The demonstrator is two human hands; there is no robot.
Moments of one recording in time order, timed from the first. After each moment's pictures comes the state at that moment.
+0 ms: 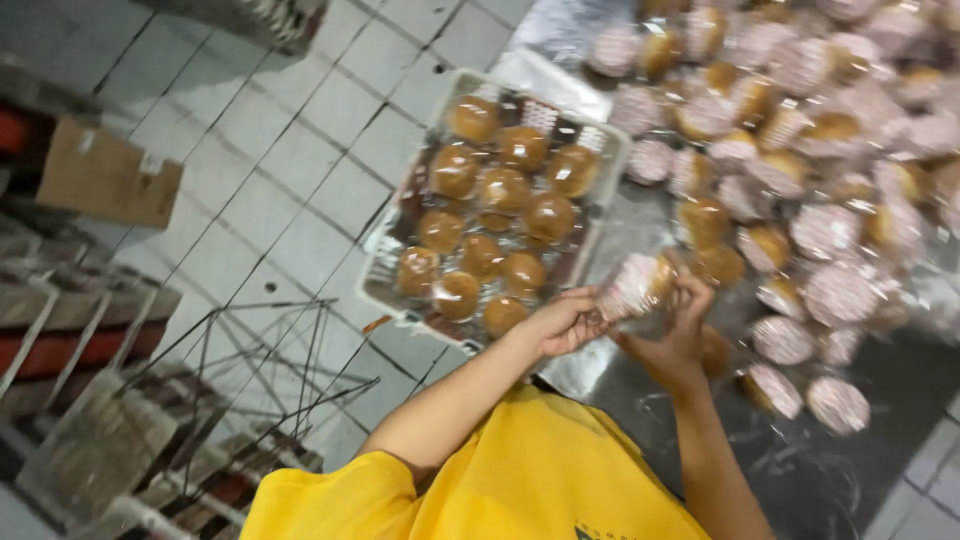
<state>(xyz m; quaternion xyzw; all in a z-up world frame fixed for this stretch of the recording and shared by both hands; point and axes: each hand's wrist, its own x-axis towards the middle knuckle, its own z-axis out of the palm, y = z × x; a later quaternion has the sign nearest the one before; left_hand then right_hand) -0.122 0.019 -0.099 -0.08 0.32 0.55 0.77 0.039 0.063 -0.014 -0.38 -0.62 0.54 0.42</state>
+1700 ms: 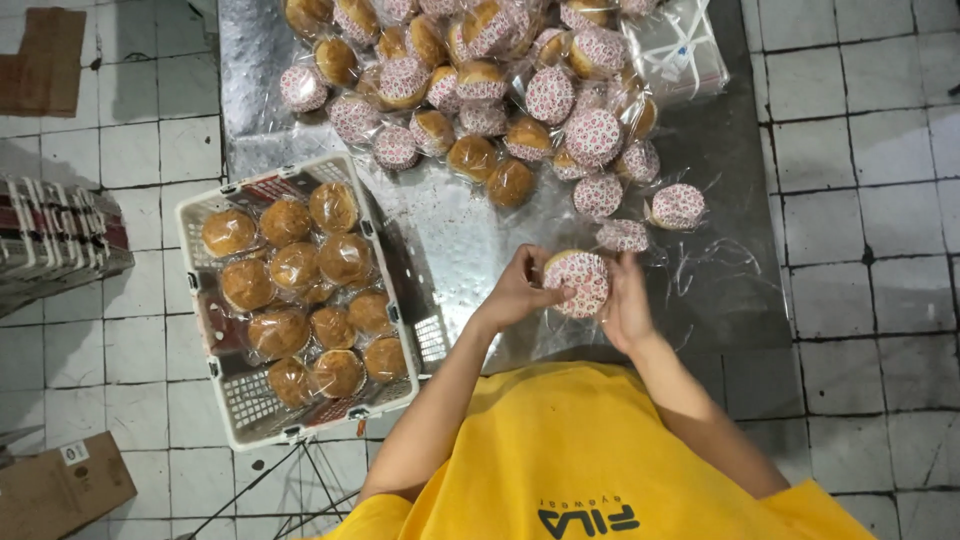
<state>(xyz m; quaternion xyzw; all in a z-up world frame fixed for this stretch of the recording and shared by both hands) -0.003 0.044 -0.040 0.44 0.40 0.34 0.73 0.183 -0.018 -0.052 -0.51 -0.01 0.67 0.54</state>
